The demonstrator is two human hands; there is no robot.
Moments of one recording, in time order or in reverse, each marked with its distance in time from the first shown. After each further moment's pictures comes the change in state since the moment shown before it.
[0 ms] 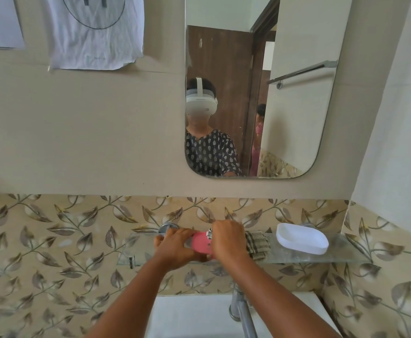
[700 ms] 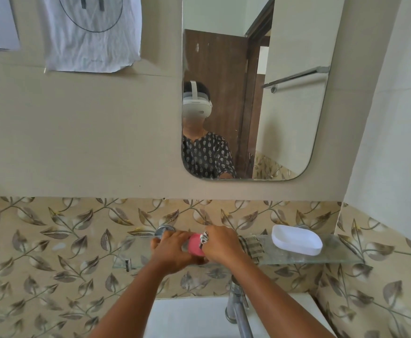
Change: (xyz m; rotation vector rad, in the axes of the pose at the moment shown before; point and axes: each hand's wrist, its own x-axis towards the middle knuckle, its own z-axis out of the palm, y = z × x) left_hand -0.003 0.000 0.000 0.008 0.020 0.020; right_hand -0.004 -0.001 -0.008 0.187 -0.110 -0.019
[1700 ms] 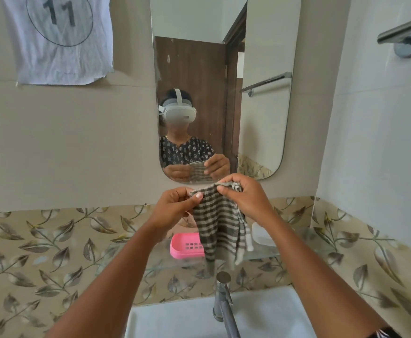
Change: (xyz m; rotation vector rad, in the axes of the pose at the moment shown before) left_hand 0.006 0.086 -0.077 -1.013 -0.001 0.286; right_hand -0.008 0.069 -0.110 0.729 0.404 -0.142
